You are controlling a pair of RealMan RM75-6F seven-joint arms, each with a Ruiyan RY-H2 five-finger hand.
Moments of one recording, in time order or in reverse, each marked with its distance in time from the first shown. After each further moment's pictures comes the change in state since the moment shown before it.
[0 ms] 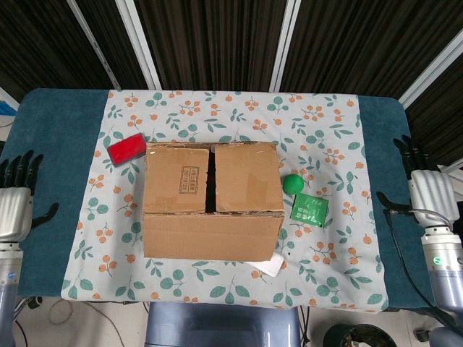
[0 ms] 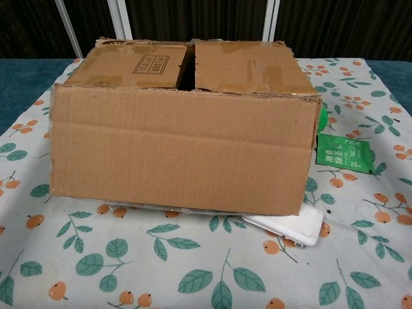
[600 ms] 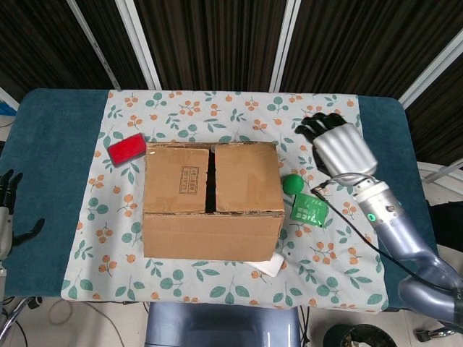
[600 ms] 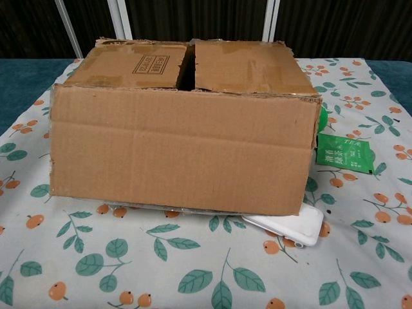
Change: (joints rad) left arm 0.127 -0.063 -0.008 0.178 0.081 -0.006 -0.257; right arm 0.407 0.016 0.091 0.016 -0.025 -0.348 -0.266
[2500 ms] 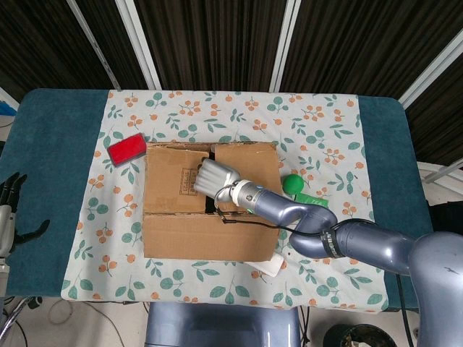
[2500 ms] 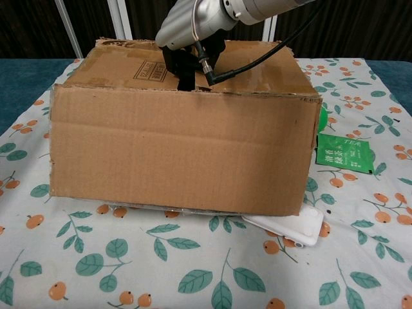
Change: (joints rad) left arm 0.042 0.013 -0.091 -0.018 -0.030 -0.165 -0.094; right arm 0.654 -0.413 -0.235 0.445 -0.017 -0.532 -0.106
